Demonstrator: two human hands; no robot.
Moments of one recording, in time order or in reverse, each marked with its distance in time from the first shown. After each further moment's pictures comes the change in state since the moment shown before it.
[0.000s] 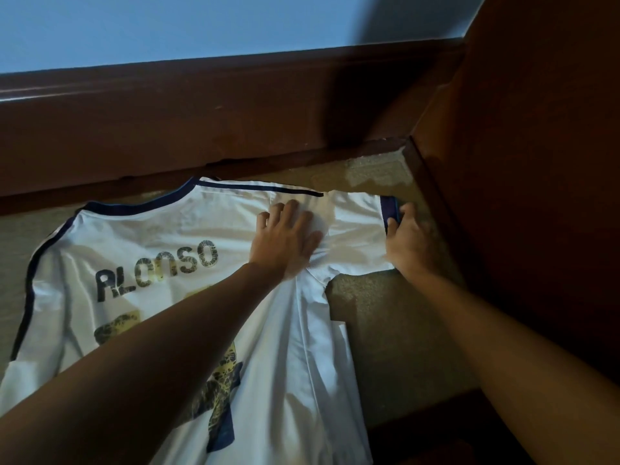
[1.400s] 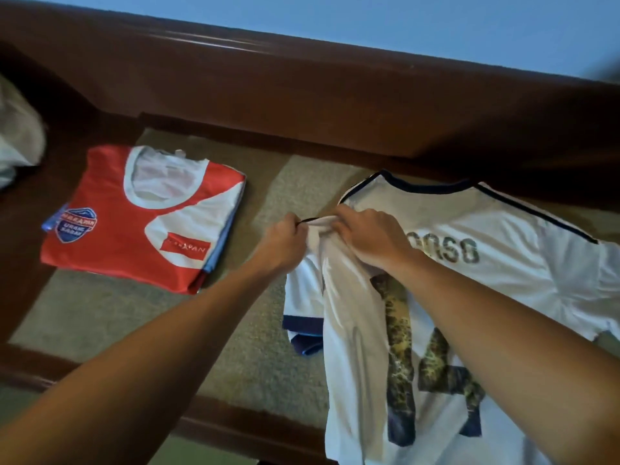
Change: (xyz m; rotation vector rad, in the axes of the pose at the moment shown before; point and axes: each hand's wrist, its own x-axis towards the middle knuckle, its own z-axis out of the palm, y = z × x) left_hand -0.279 -0.304 -0.102 -0.676 0.042 -0.879; right_hand -0.220 -0.399 0.115 -0.077 -0.253 -1.149
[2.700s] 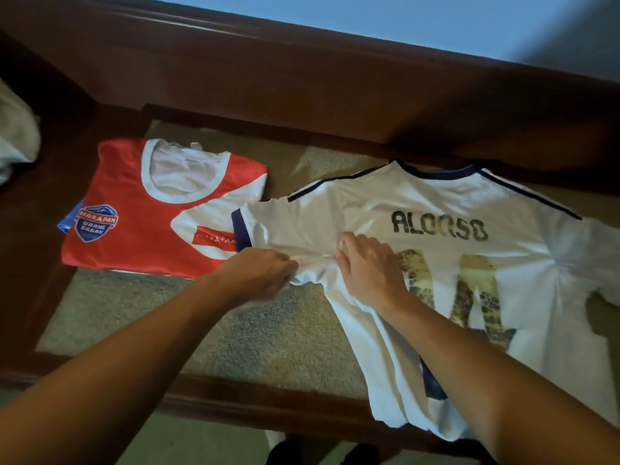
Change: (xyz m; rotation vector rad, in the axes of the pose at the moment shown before) left_hand -0.035 -0.102 -0.064 0.751 -0.284 0.788; right_hand -0.061 -0.084 0.052 -0.128 0.133 0.153
